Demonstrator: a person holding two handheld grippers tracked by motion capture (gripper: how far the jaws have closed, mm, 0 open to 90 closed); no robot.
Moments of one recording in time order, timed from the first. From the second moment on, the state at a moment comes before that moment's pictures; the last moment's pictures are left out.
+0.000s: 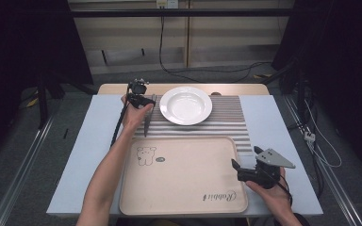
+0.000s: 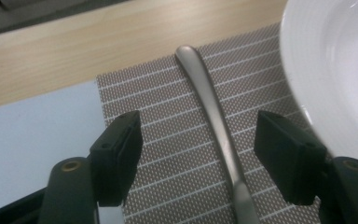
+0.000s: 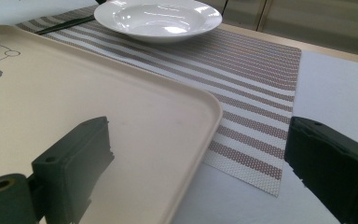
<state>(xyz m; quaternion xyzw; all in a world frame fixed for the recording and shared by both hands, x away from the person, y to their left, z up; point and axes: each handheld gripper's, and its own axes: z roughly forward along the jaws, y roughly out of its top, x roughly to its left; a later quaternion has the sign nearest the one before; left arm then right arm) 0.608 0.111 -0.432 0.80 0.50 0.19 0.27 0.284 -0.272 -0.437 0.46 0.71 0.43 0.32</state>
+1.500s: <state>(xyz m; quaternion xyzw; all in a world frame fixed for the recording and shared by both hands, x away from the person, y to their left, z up) 0.615 0.109 -0.439 0.82 0.51 0.11 0.24 0.282 -0.271 -0.437 0.45 0.71 0.44 0.32</state>
